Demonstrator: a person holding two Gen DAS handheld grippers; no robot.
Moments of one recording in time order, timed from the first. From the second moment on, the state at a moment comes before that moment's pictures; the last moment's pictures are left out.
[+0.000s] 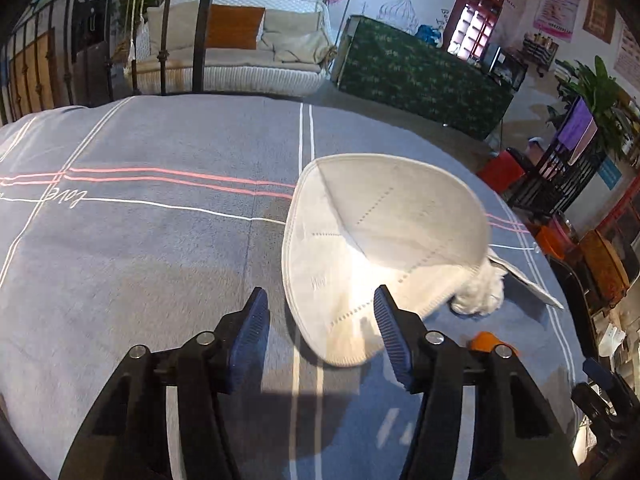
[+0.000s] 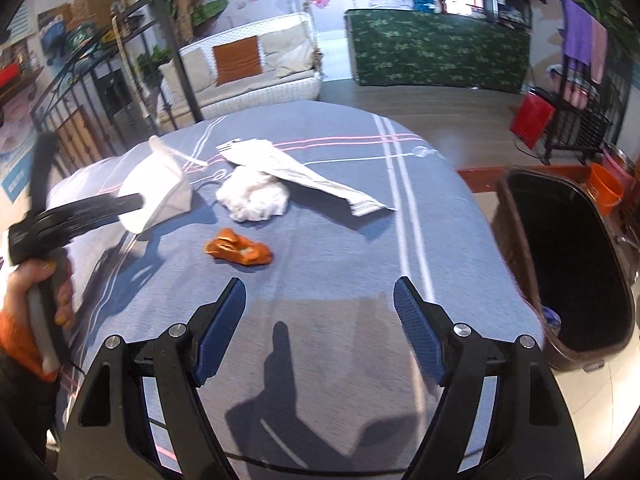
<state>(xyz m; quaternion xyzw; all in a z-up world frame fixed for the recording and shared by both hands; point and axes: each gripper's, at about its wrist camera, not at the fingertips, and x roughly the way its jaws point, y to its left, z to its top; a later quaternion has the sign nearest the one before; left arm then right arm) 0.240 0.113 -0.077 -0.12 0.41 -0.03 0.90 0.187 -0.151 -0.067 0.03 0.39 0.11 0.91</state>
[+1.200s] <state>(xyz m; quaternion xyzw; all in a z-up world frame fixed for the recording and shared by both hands) 0.193 0.118 -0.040 -0.16 0.34 -0.04 0.93 0.243 -0.041 -0.086 -0.11 0.45 0.17 0.87</state>
